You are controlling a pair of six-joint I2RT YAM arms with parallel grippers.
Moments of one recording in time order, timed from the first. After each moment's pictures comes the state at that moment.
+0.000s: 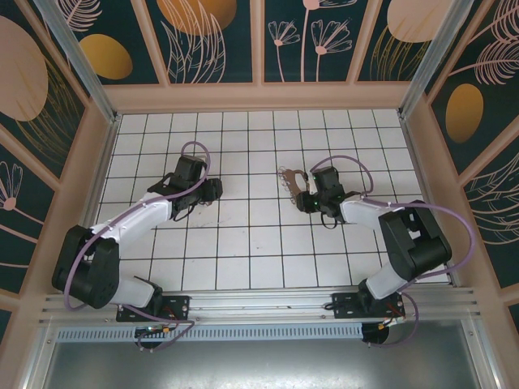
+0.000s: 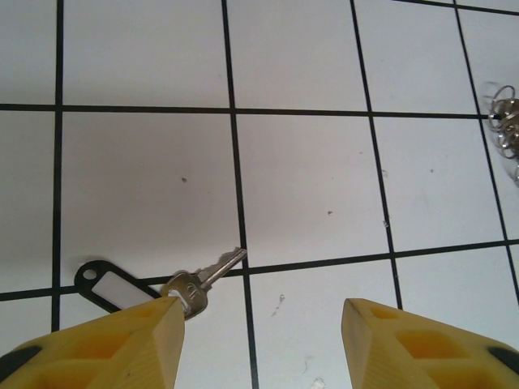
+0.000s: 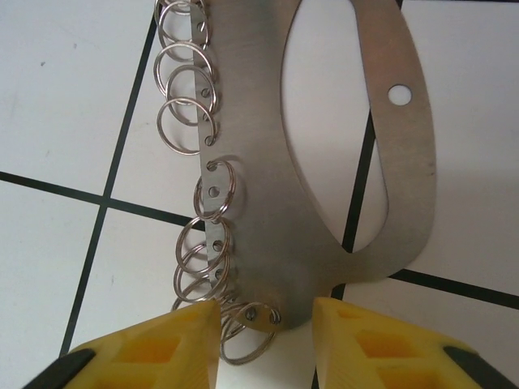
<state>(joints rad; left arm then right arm) -0.43 1.41 0.85 -0.29 0.00 -0.45 0.44 1.57 0.70 -0.04 -0.10 0.23</state>
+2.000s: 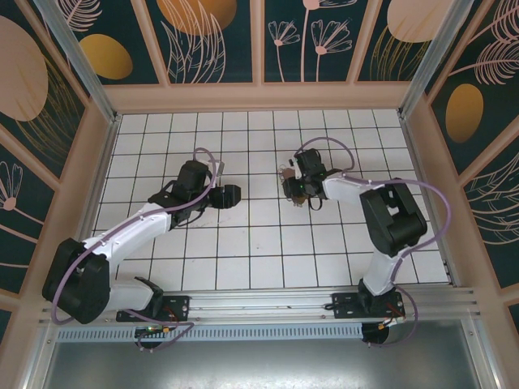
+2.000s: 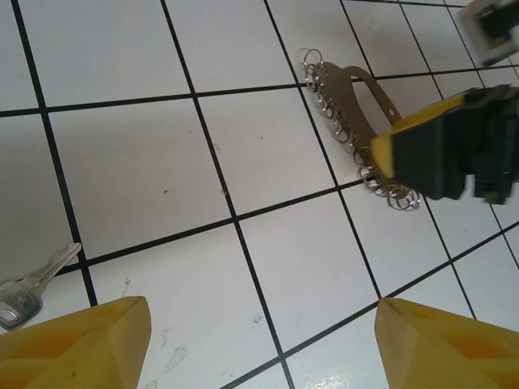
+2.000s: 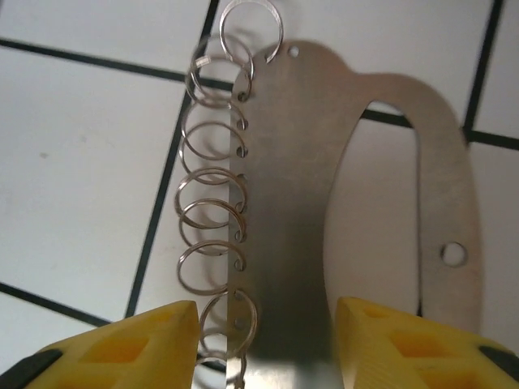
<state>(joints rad) -0.52 1.31 0.79 -0.19 0.20 -0.44 0.49 1.81 1.03 -0.22 -0.04 0.20</state>
